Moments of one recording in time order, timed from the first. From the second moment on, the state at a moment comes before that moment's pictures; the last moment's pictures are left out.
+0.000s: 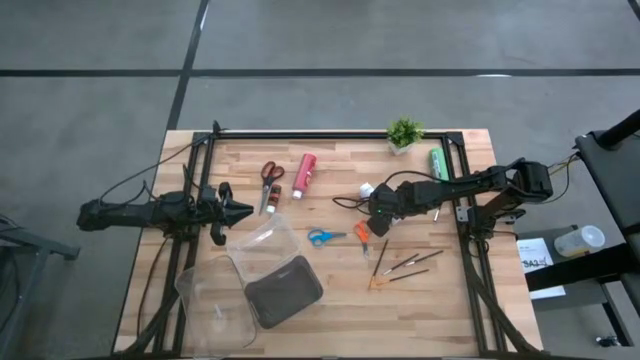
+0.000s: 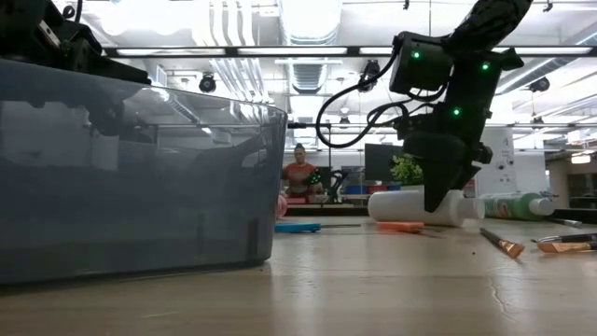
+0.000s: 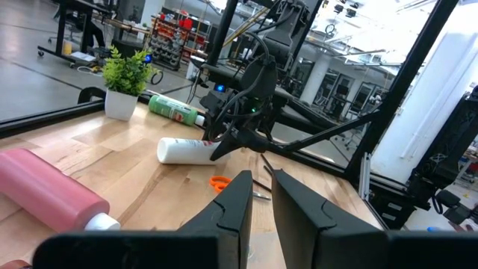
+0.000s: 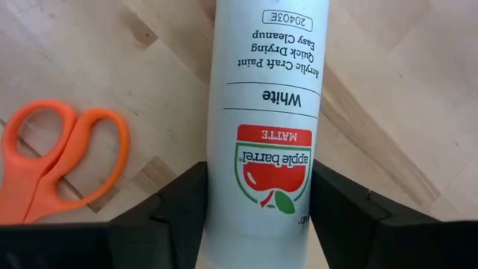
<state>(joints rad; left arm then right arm) -0.05 0.02 0.00 0.04 -0.13 -0.35 -0.08 1.53 0.78 -0.57 0.29 0.68</state>
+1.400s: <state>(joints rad) -0.05 0.02 0.00 0.04 -0.13 -0.35 0.26 1.49 1.06 -0.21 0.17 0.05</state>
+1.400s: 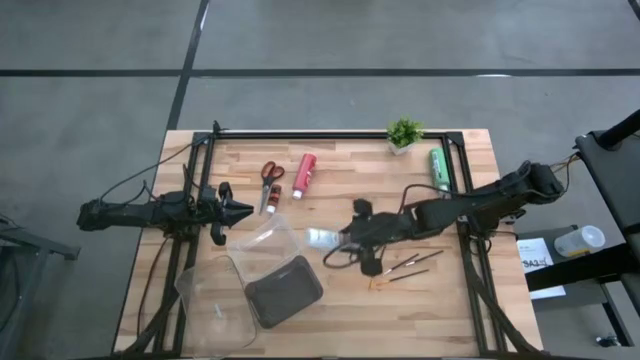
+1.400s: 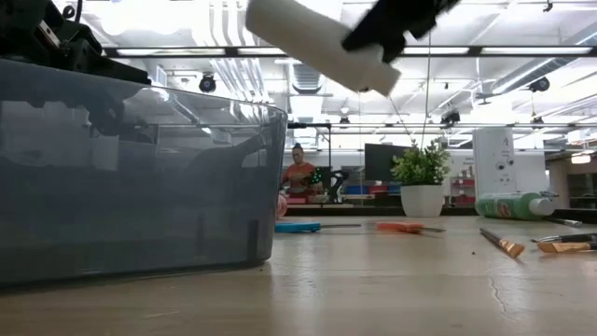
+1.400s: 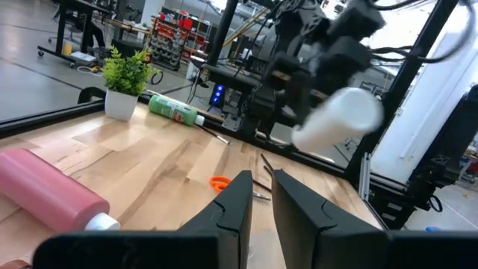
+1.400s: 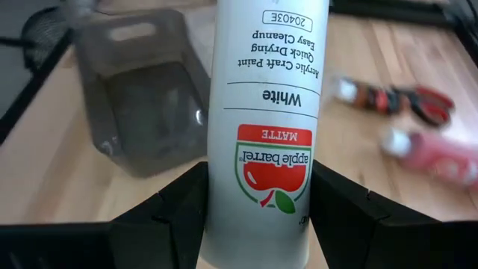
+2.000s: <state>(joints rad) -0.05 0.02 0.00 0.04 -0.13 -0.35 0.24 1.89 1.51 -0.34 0.17 -0.36</state>
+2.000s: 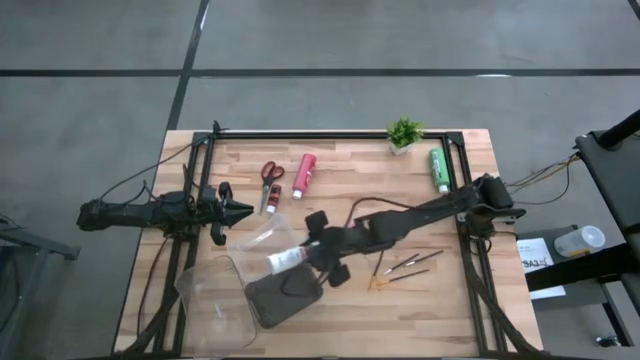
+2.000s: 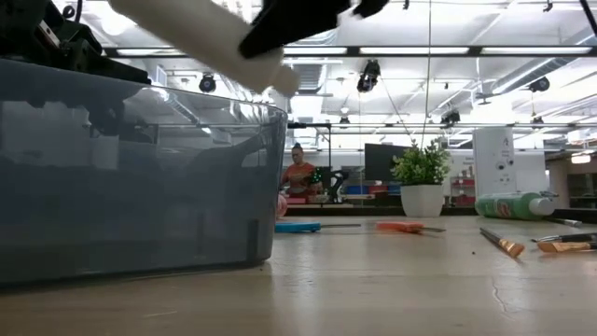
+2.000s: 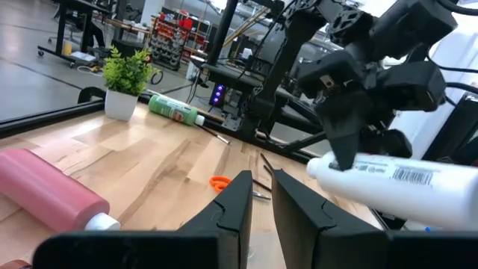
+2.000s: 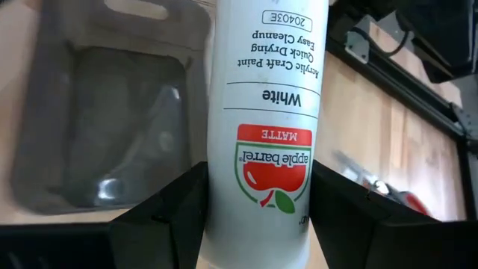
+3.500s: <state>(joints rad) -0.05 0.02 0.00 0.04 -0.13 -0.35 0.07 2.31 1.96 -0.48 0.02 -0.58</state>
